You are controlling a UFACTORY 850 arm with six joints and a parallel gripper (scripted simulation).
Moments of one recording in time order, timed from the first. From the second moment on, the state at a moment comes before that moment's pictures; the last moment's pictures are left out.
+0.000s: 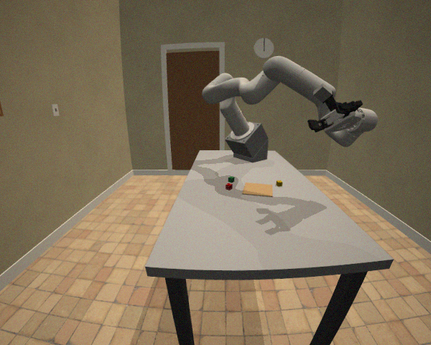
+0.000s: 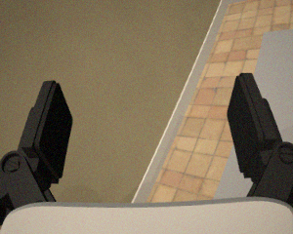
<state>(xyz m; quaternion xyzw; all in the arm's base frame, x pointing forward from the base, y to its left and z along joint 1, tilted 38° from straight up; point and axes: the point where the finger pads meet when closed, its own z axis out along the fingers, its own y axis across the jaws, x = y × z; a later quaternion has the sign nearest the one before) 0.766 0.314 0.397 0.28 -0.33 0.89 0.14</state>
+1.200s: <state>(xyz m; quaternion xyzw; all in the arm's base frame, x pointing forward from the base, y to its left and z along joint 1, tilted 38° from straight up) 0.836 0.157 0.376 0.59 -0.24 0.69 0.35</state>
